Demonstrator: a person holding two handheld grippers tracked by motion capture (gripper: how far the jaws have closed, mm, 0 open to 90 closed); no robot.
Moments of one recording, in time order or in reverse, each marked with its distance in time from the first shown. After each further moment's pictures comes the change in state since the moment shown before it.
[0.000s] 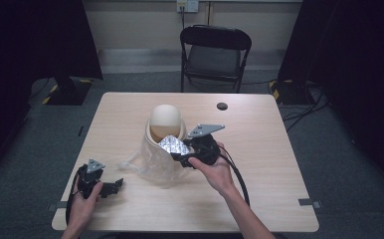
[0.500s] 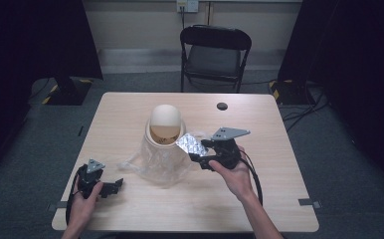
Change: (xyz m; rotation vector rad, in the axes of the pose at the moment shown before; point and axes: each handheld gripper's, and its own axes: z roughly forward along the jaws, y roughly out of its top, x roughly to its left) left arm 0.000 0.000 0.000 0.000 0.000 0.000; right arm -0.015 -0.021 -0.044 -0.064 -0.040 0.018
